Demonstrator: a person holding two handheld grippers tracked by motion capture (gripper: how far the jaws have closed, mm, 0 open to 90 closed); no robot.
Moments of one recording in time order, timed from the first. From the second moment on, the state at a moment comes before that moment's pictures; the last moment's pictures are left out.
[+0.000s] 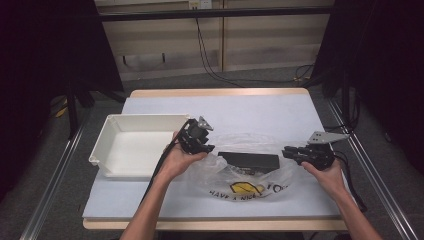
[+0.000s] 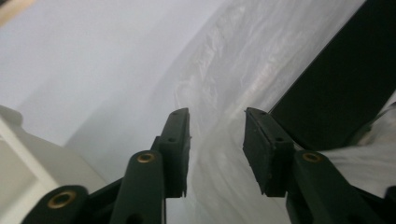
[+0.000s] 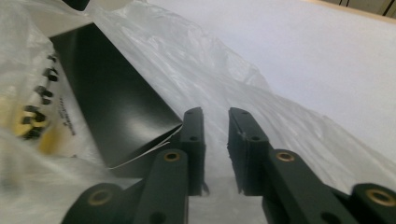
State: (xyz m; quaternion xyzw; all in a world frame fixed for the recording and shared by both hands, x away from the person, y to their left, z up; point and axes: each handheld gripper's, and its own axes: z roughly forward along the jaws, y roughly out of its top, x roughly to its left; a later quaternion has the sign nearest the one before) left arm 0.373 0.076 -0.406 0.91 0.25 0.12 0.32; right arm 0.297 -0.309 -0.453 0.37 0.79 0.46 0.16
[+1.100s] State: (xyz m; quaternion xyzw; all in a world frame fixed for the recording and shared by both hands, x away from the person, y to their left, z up) left arm 0.312 0.086 -0.452 0.91 0.21 0.08 0.34; right arm 0.272 -0.305 -0.457 0.37 0.80 0.44 0.17
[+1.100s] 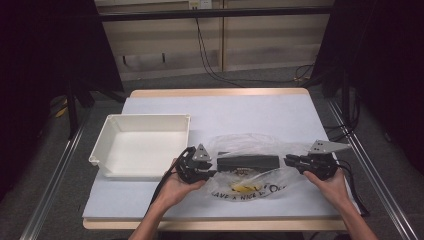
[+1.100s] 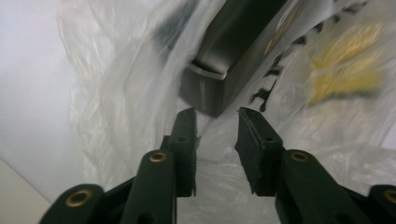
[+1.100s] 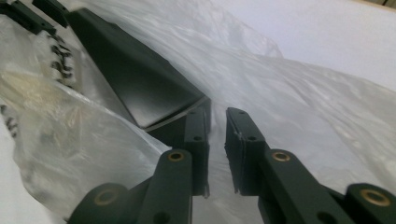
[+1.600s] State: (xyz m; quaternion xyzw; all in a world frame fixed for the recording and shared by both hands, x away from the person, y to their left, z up) left arm 0.315 0.085 -0.467 0.93 0.19 0.09 0.30; right arm 0.280 -0.310 -0.482 0.38 0.83 0.38 0.16
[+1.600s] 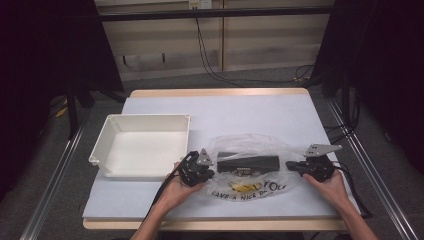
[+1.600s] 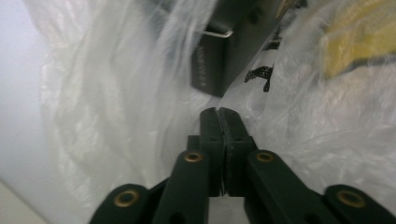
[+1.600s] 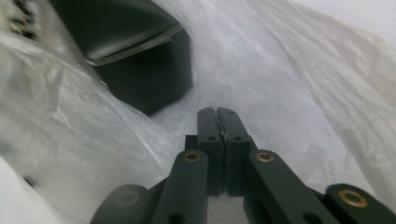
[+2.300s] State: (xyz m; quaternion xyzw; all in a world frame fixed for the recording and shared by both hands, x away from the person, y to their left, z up) left arm 0.304 0.081 -0.439 0.91 0.19 0.09 0.35; right arm 0.267 -0.308 -0.465 0.36 0.81 0.44 0.15
